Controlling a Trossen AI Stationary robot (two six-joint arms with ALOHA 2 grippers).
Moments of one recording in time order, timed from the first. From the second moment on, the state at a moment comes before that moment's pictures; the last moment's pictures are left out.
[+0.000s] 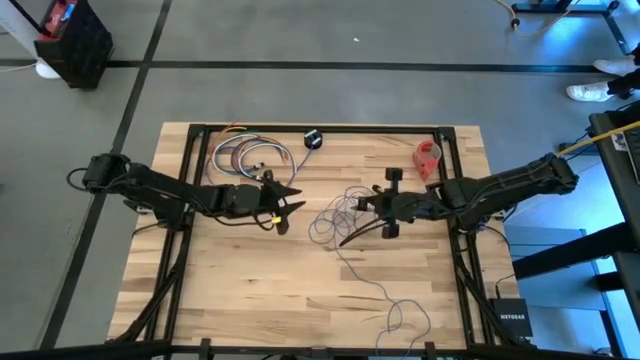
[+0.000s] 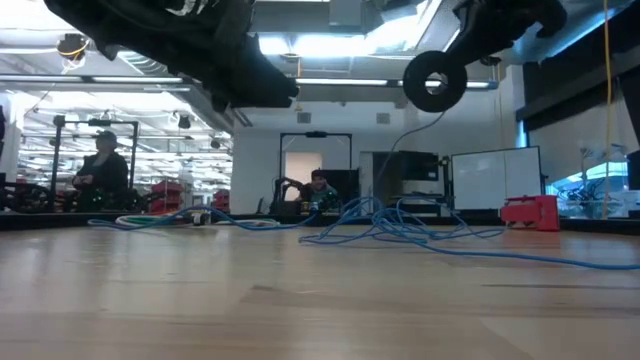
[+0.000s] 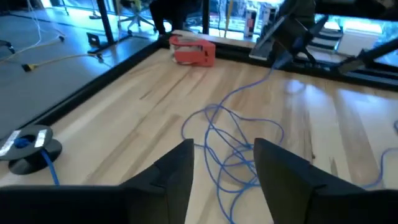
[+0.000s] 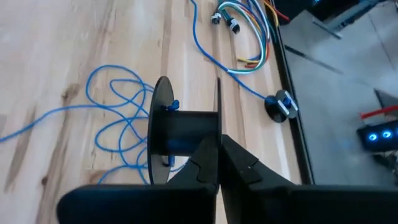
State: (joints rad) left arm -0.08 1.31 0.59 0.41 -0.42 -0.18; right arm 0.24 1.15 0.93 -0.56 0.51 -0.14
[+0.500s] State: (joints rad) left arm -0.18 1.31 0.63 0.44 -0.42 -0.07; right arm 0.24 1.21 0.92 -0.45 0.43 -0.14
